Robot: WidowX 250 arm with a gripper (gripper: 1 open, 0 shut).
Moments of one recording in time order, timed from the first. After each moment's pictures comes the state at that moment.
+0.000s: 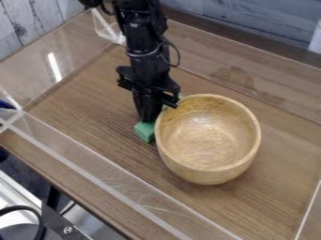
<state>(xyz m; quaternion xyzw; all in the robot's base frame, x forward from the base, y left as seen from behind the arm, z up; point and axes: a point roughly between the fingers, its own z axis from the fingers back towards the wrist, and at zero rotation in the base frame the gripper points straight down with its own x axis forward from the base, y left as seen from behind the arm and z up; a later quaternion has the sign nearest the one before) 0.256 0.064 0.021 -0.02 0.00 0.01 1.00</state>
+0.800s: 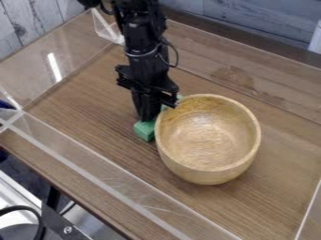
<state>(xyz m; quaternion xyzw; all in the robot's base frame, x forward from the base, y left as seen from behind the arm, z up) 0.253 0.073 0.020 -0.01 0.00 0.00 1.00</state>
